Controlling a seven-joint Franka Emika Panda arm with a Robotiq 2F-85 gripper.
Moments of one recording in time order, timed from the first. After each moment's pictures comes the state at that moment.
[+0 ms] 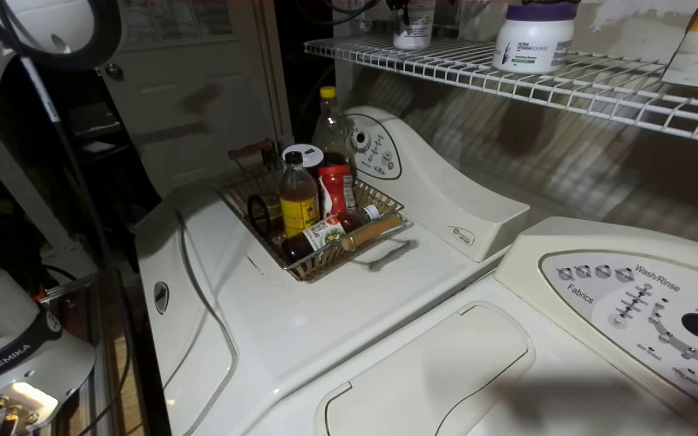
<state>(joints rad) -0.09 0.69 -0.06 -0.70 0.35 1.89 -1.28</state>
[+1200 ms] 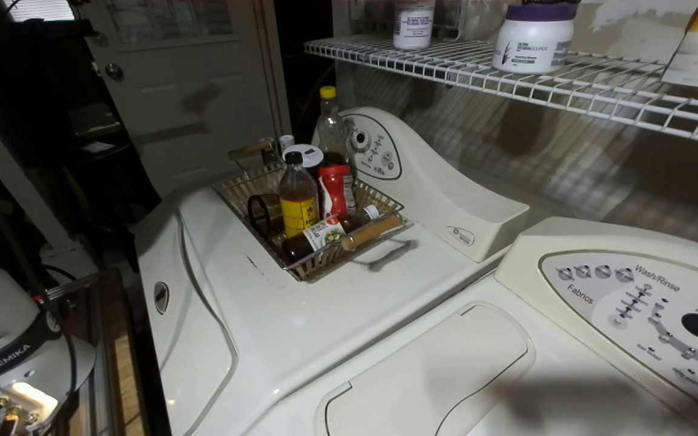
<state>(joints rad) -0.04 0.41 -0.10 -0.99 0.33 1.97 -0.89</state>
